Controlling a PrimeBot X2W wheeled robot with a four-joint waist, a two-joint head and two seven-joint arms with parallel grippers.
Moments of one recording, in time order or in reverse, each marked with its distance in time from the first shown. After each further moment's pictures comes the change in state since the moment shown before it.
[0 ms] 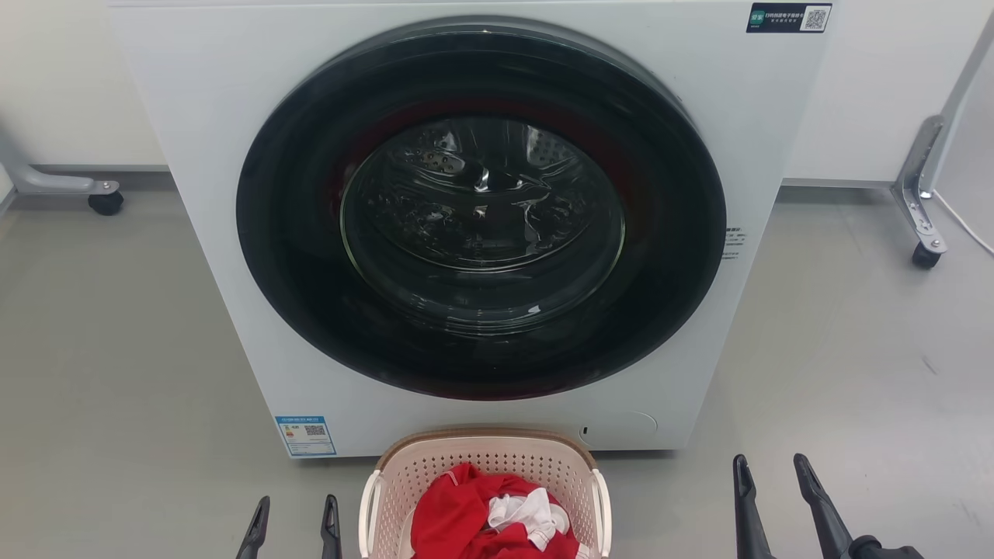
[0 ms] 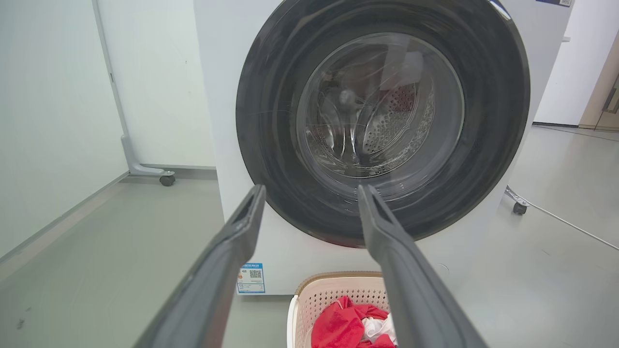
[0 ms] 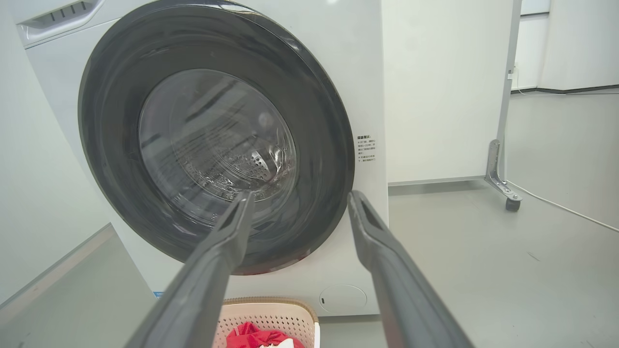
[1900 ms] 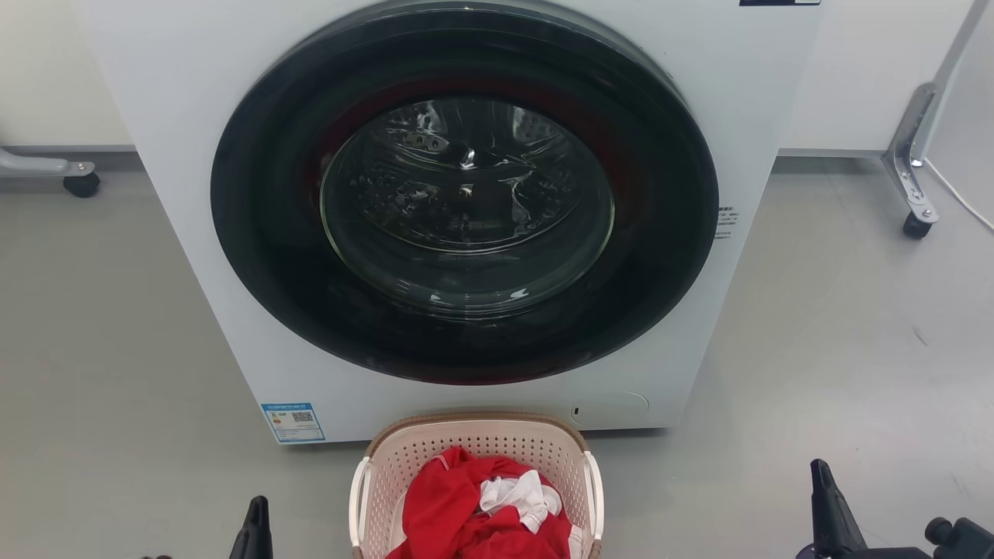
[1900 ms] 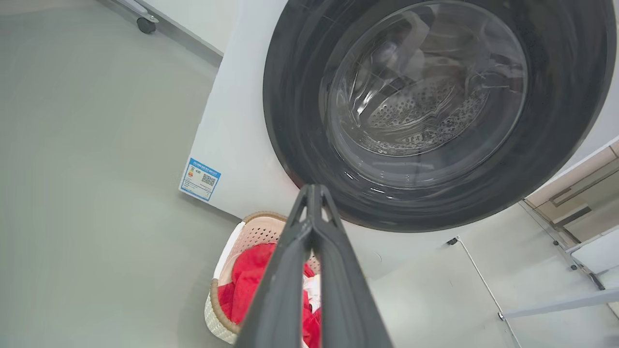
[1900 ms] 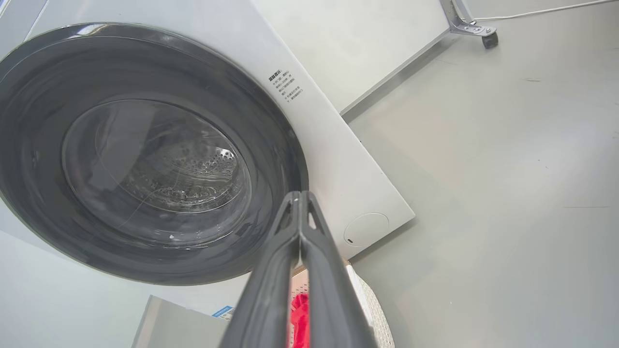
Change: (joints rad) left arm -0.092 -0.018 0.118 0.141 -0.506 -0.095 0.147; right arm -0.069 0.033 -0.162 0.142 0.493 0.093 0.145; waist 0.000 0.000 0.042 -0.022
